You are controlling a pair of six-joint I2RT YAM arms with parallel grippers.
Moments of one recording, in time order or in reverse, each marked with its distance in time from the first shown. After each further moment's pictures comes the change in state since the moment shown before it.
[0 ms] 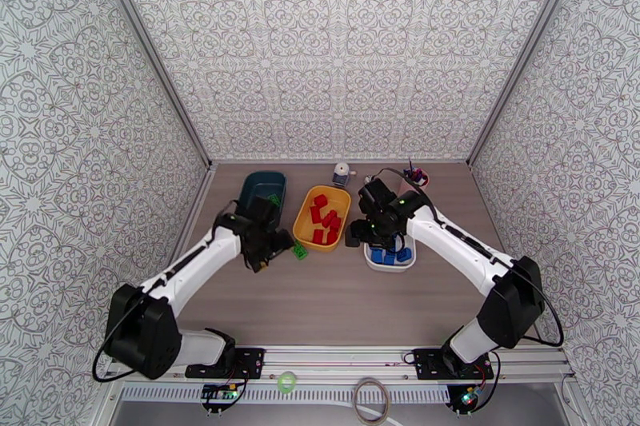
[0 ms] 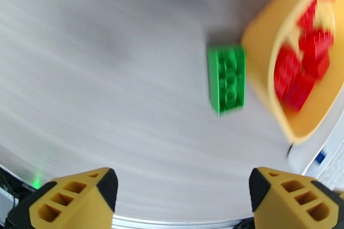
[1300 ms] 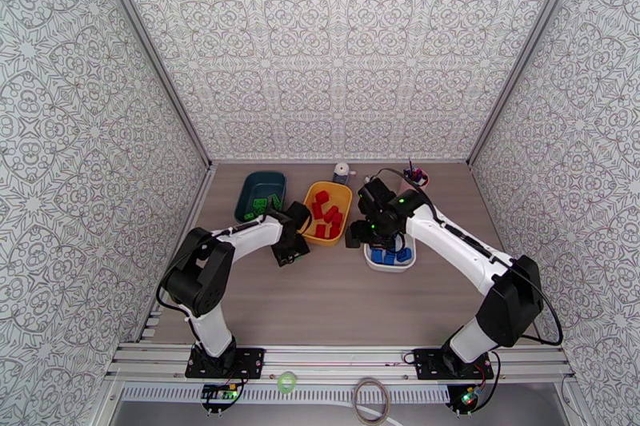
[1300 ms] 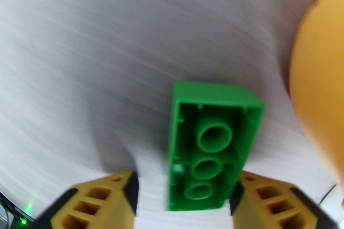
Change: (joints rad) left arm -0.060 0.436 0.150 0.135 -0.143 -0.006; right arm 0.000 -0.003 0.020 -0.034 -0.003 -0.026
